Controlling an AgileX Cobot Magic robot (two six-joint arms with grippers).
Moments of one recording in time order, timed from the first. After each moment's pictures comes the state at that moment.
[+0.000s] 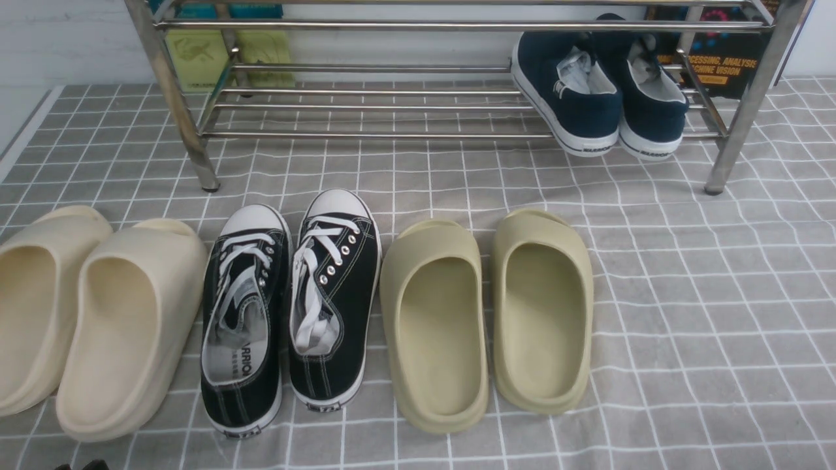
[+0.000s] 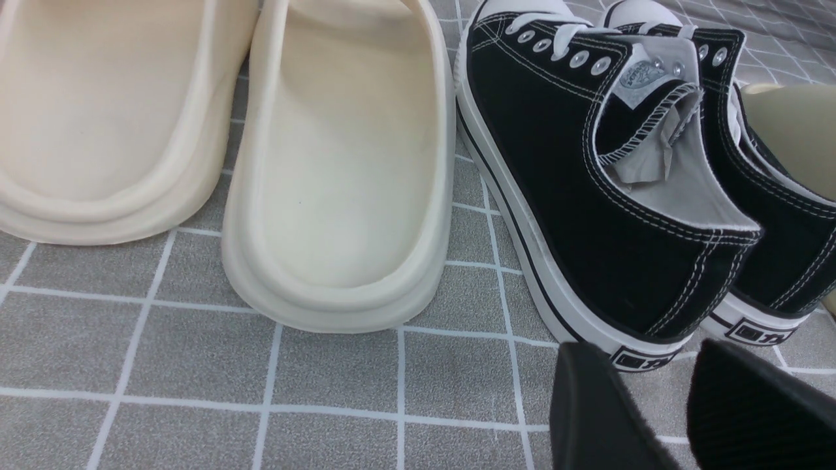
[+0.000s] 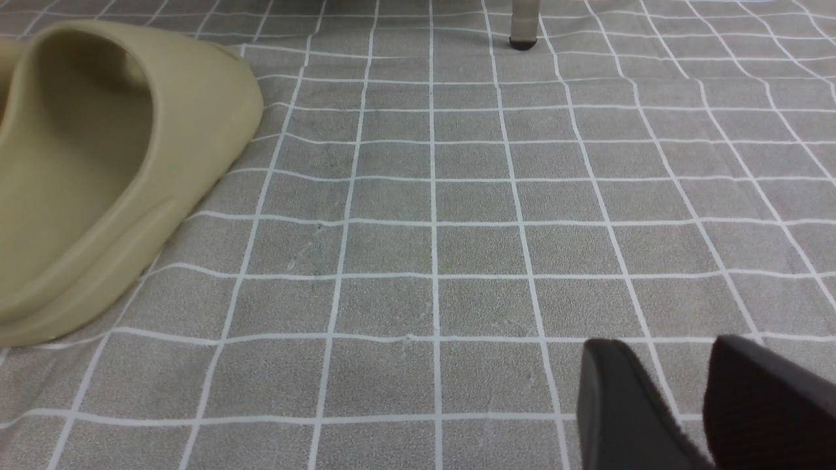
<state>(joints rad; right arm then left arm) 0.02 -0.01 0.02 -0.01 0.39 0.05 -0.07 -0.01 0.03 -0.12 0.40 -0.16</state>
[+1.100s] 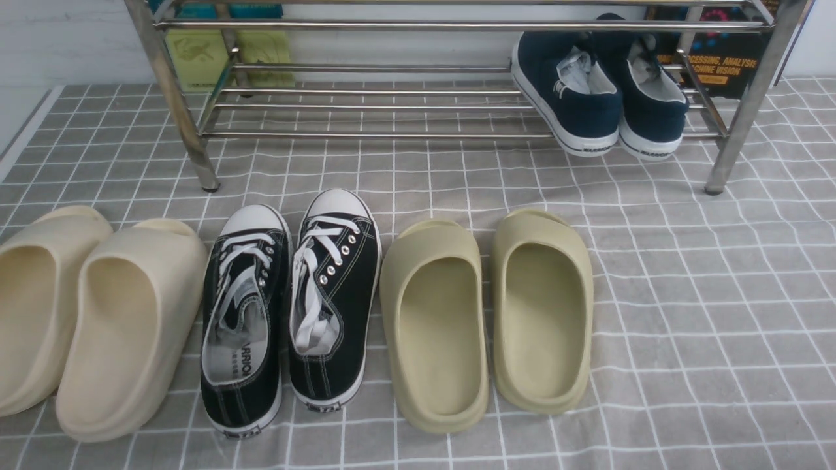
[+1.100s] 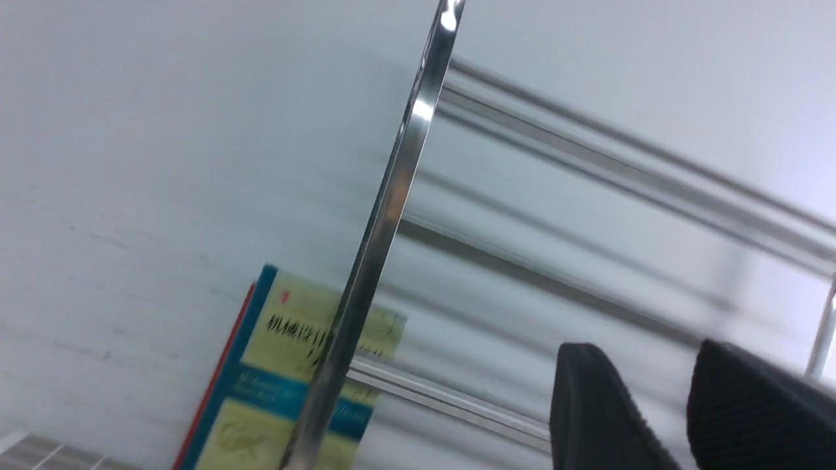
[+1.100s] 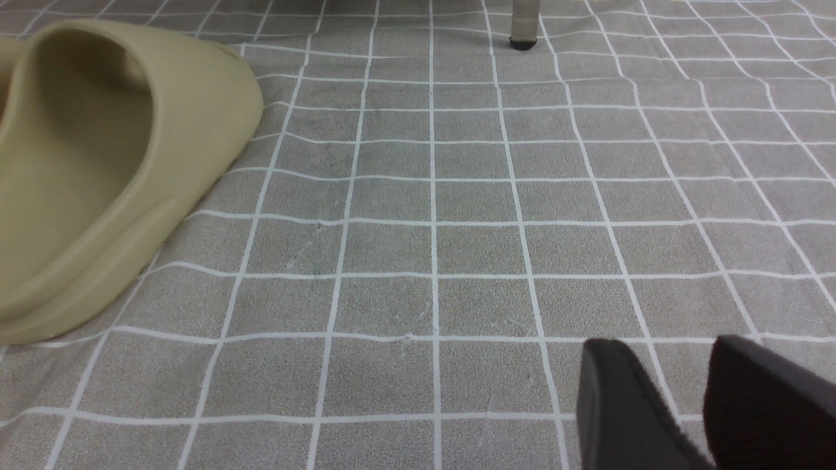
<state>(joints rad) 0.02 -0.01 0.02 -0.01 0.39 0.05 -0.07 -0.01 0.03 -0.15 -0.53 -0.33</state>
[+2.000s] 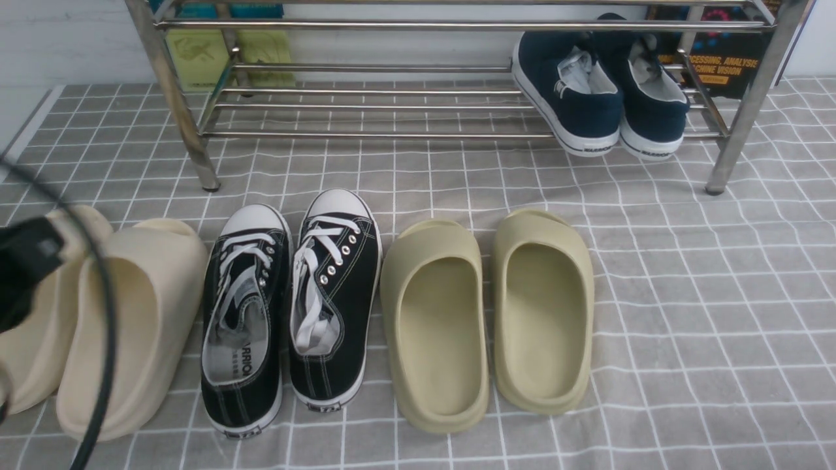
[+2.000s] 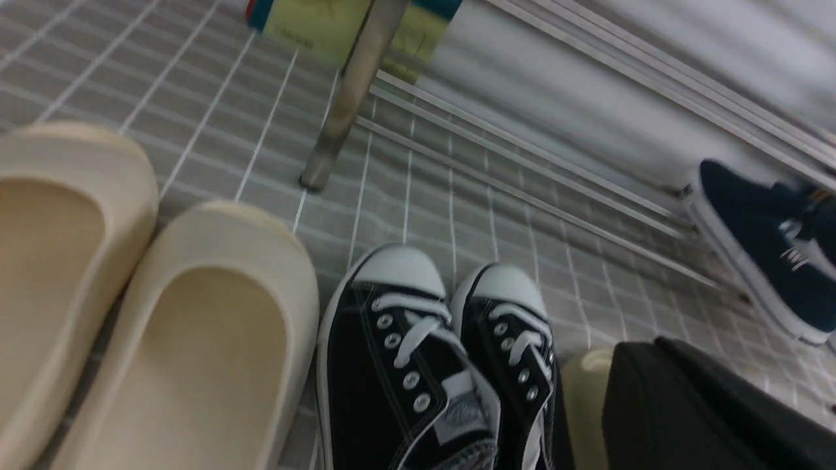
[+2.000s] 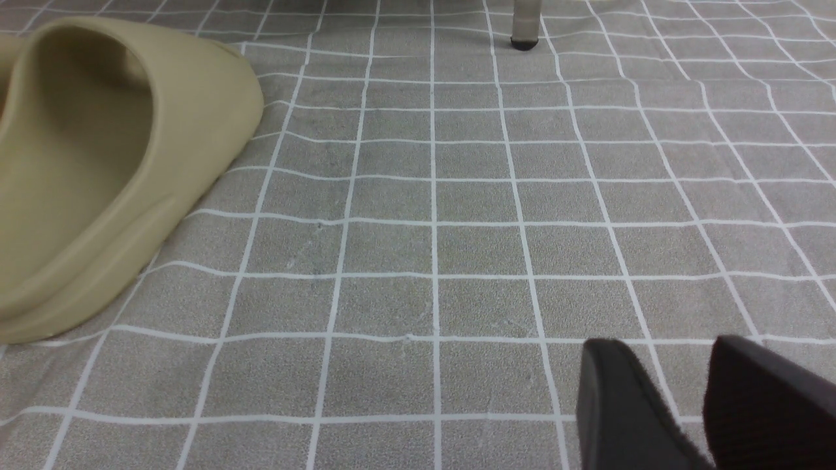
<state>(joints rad) 0.02 -0.01 0.02 -0.01 0.39 0.04 -0.07 0.69 -0.56 -0.22 0.31 -0.35</state>
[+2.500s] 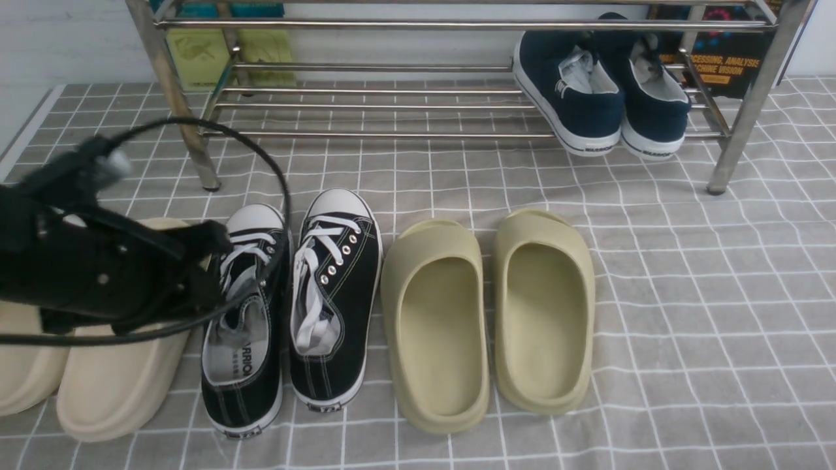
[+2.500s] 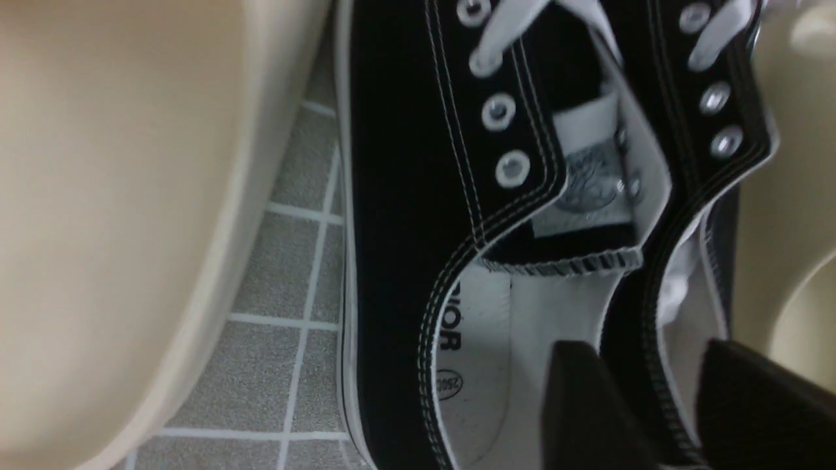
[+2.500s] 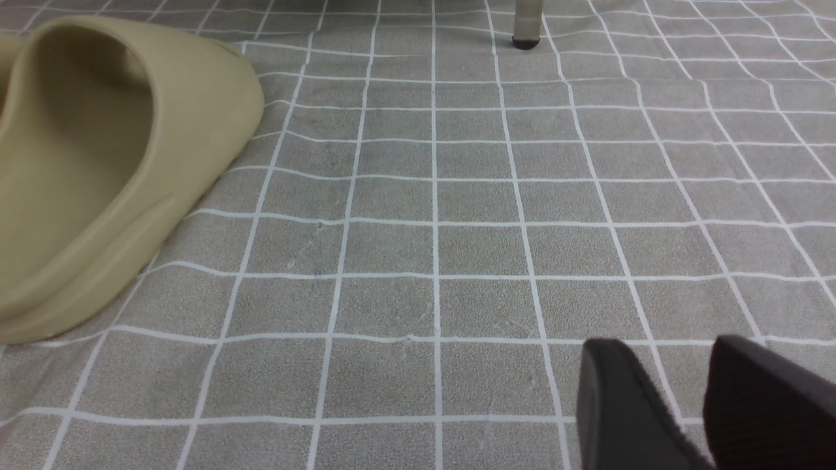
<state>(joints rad) 0.02 -0.01 0.02 -0.01 0.39 0.04 -0.07 1.32 -0.82 -0.45 0.64 -0.07</state>
